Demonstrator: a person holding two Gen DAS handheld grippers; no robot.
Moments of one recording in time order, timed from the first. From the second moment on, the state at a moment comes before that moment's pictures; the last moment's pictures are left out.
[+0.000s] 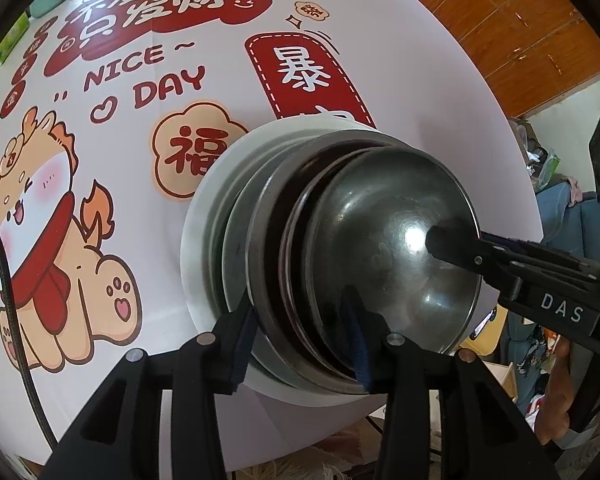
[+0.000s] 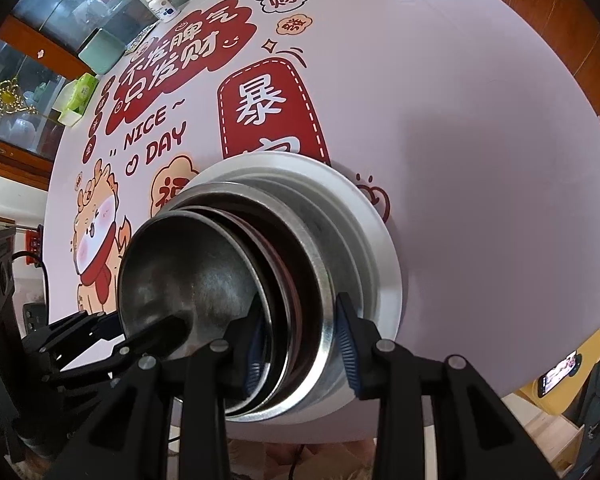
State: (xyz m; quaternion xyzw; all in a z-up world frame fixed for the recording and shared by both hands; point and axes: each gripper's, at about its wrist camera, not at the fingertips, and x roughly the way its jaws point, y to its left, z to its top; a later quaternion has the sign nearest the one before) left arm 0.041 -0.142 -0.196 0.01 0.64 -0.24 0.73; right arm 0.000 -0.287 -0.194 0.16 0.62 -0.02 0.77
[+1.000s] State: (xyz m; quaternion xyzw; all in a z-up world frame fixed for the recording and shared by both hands) left arm 0.003 -0.116 -0.138 0.01 0.57 -0.16 0.80; right arm -0.020 -0.269 -0.138 0.09 0.54 -0.02 0.84
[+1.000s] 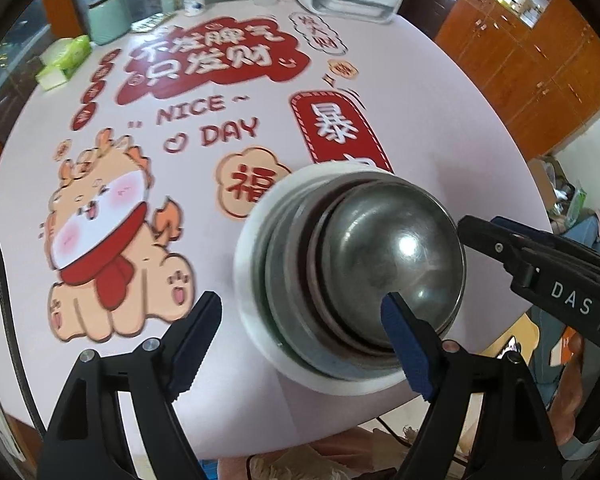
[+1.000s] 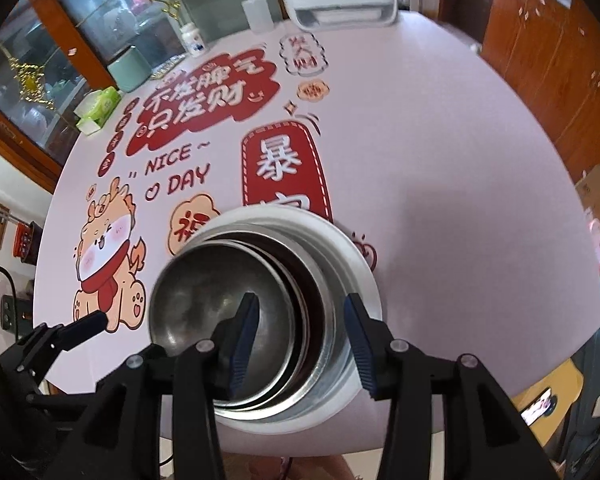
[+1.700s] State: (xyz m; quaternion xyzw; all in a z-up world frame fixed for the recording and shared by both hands) left arm -0.049 -0.048 -0.032 -0.02 0.46 -0.02 0.89; right arm -0.065 -0.208 -0.040 0.02 0.43 0.02 0.90
